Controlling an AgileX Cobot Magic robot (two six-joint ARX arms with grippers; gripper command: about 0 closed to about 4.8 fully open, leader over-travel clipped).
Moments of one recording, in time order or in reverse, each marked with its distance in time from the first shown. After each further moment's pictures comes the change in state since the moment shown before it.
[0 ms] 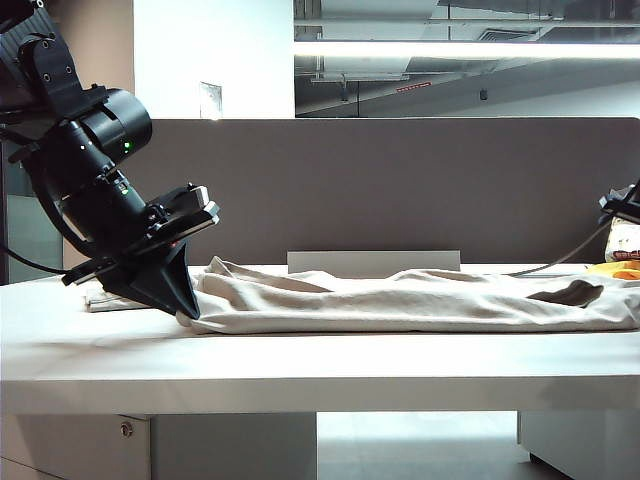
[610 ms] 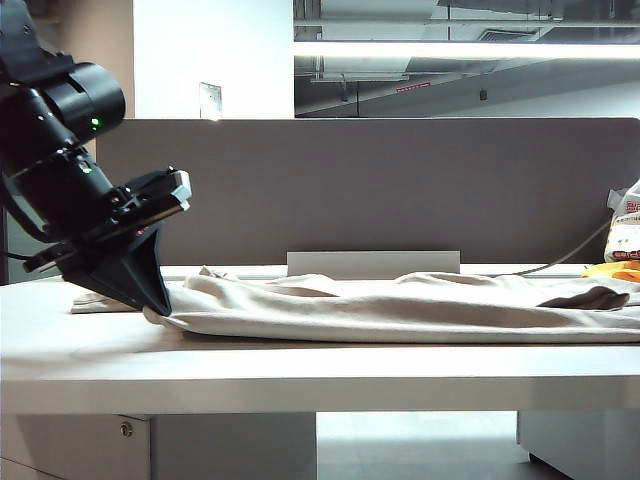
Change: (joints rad) left arm 0.000 -0.167 -0.135 -0.062 -0.008 0.054; right arm -0.048 -0.159 -0.206 -0.012 -0.003 -0.026
